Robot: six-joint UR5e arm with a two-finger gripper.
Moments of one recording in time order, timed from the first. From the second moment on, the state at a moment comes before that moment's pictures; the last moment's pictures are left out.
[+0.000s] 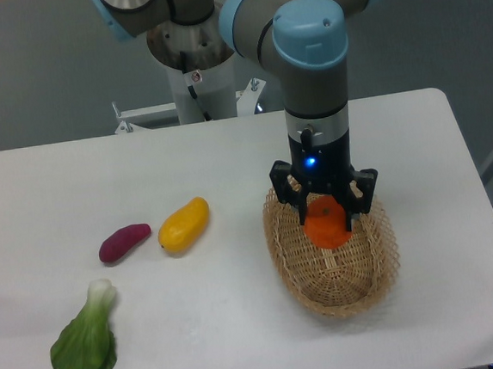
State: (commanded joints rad) arm 2.49 -1.82 -1.54 -0.99 1.50 0.89
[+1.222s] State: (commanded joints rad) arm 2.52 -1.88 -1.66 -0.96 1.55 1.23
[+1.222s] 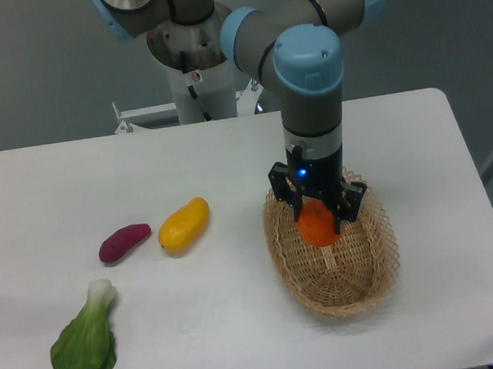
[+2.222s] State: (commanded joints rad) arm 2.55 -1.97 -1.78 -0.89 1.55 1.16
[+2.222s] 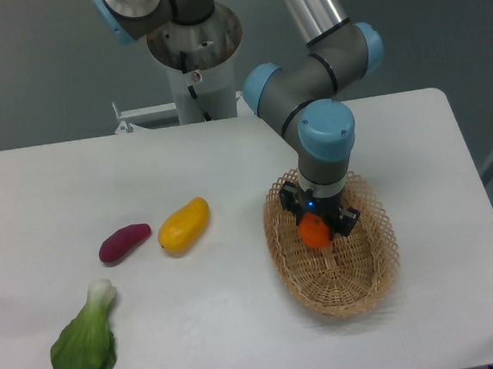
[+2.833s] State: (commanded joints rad) arm 2.55 -1.97 -1.77 -0.88 1.55 1.16
